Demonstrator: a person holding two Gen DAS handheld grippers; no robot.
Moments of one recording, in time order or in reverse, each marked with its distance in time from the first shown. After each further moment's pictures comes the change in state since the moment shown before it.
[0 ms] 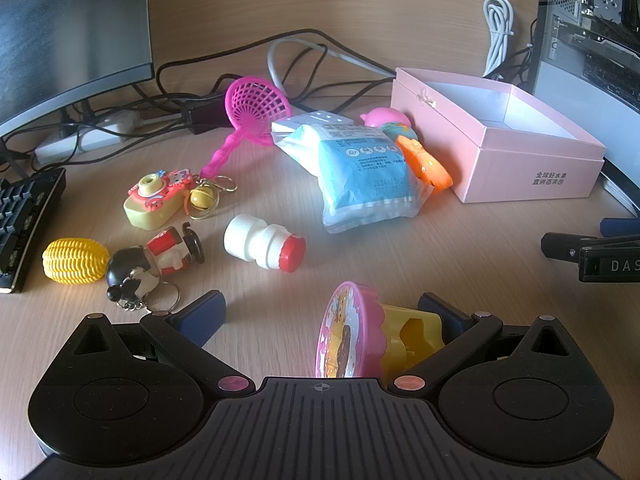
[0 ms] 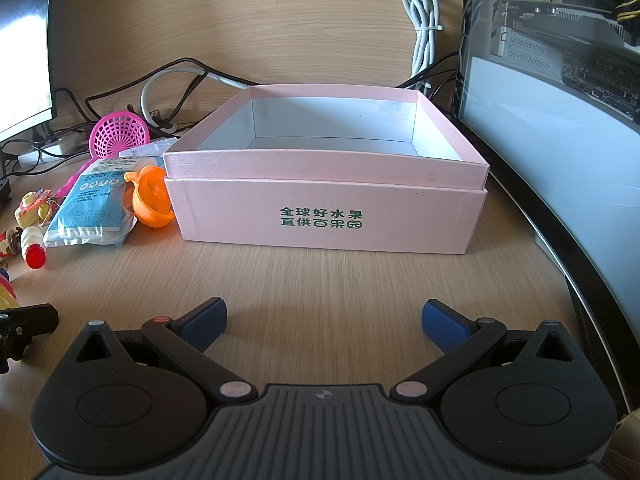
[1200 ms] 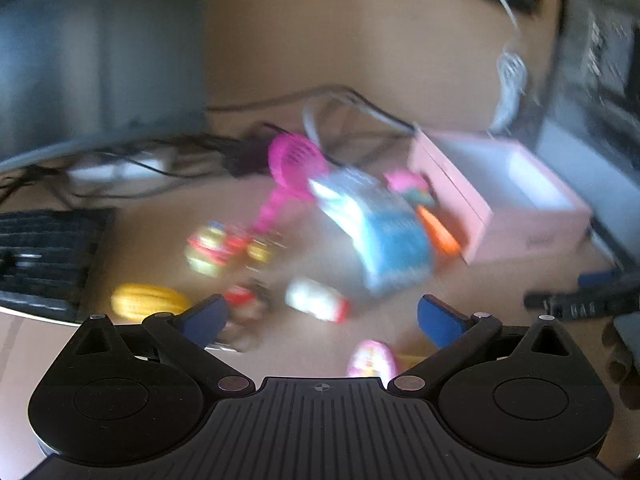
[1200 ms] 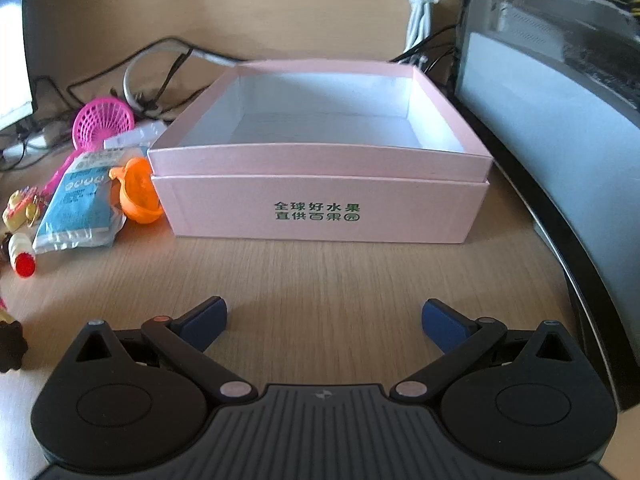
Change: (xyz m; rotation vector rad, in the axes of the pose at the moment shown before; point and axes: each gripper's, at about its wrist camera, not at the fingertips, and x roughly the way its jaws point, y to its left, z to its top) left arm -0.067 0.047 0.037 -0.070 -0.051 0.009; right arm 0.008 0.018 0.023 -0.002 0.171 0.002
